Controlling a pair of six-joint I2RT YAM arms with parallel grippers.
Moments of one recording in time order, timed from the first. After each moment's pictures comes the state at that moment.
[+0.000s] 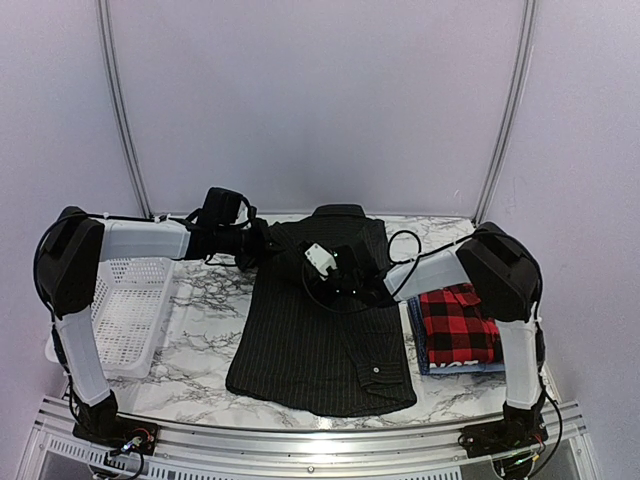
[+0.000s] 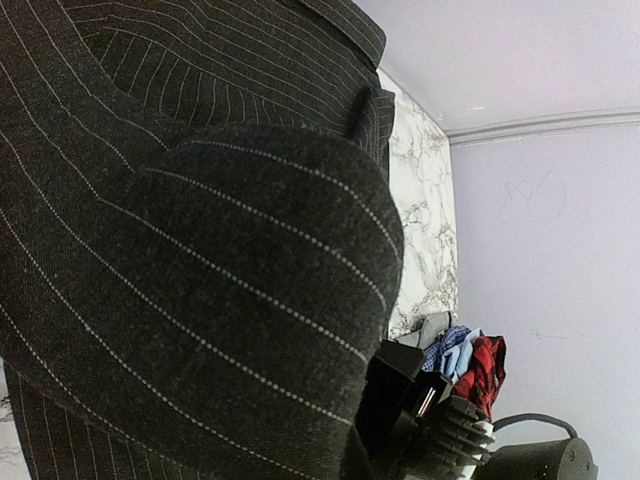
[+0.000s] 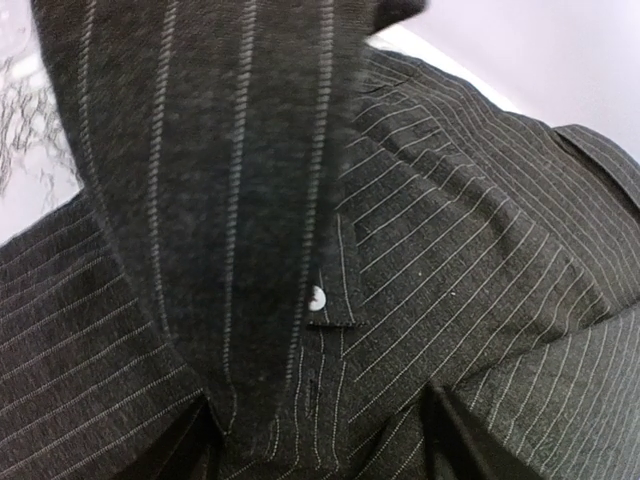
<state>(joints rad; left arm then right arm) -0.54 1.90 1.29 0.02 0.37 -0.98 0.79 2.14 1.29 0.28 0.06 -0.17</state>
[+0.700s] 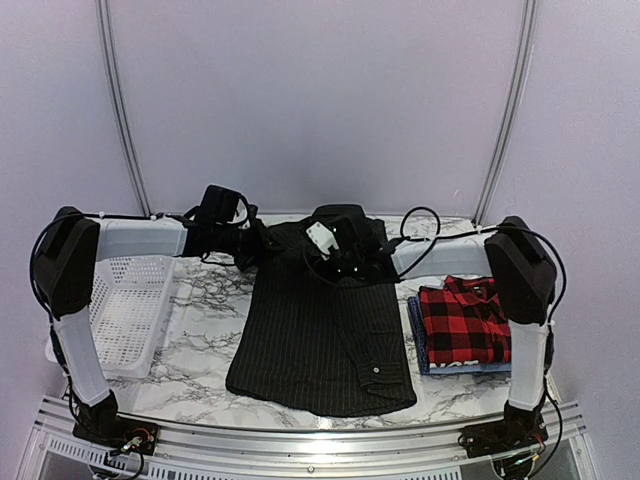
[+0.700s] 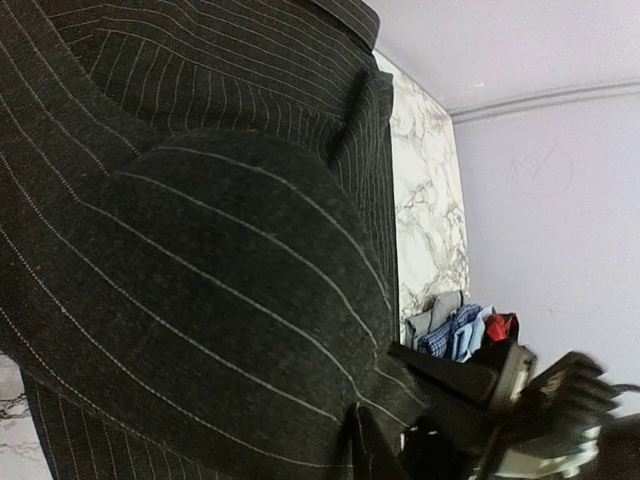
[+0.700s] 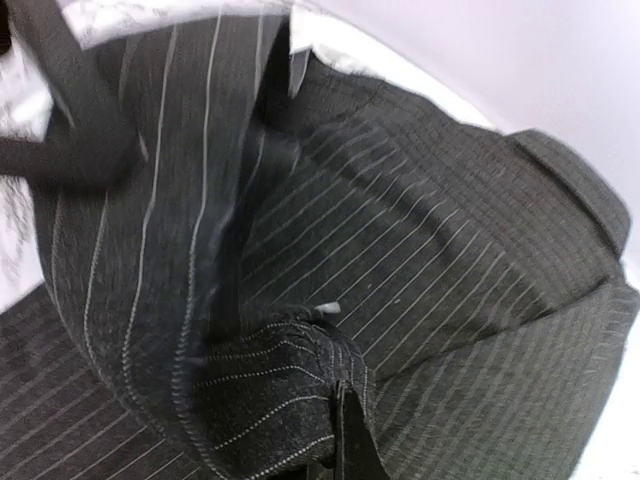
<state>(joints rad) -0.53 1.88 1.30 -0.04 0.40 -0.90 0.79 2.05 1.40 0.03 0.10 -0.12</state>
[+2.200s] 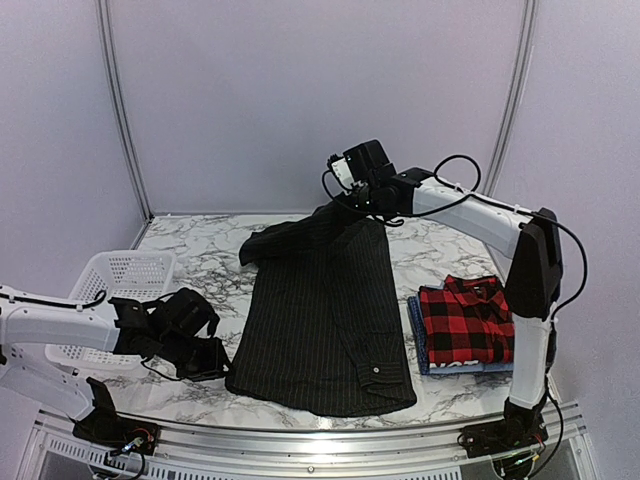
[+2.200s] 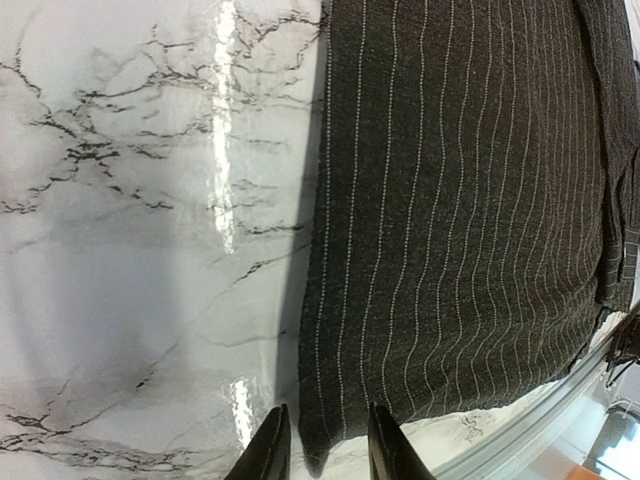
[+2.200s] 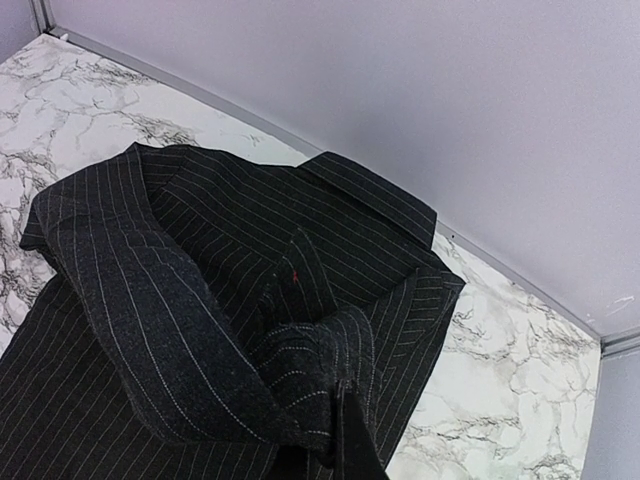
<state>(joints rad) -0.91 1.24 0.55 -0.39 0.12 -0.98 0.68 2.03 1.90 -0.53 0.32 -0.05</state>
